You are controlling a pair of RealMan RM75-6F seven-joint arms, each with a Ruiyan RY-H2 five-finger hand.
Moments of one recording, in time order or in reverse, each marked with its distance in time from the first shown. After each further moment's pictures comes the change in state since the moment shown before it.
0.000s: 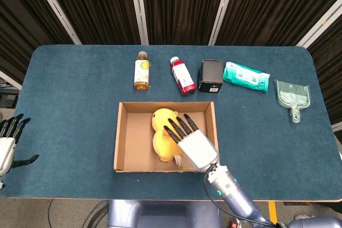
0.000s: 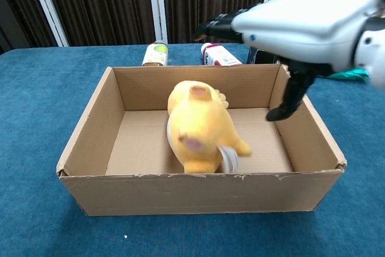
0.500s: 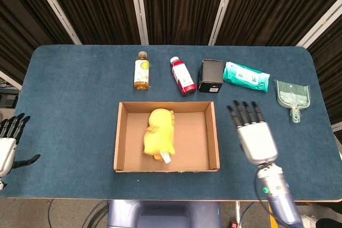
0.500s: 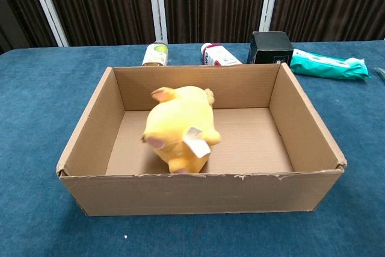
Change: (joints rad) left arm 0.006 -0.014 0.000 0.003 0.041 0.042 0.000; right arm -0.233 0.225 -0.077 0.066 -0.141 0.267 0.294
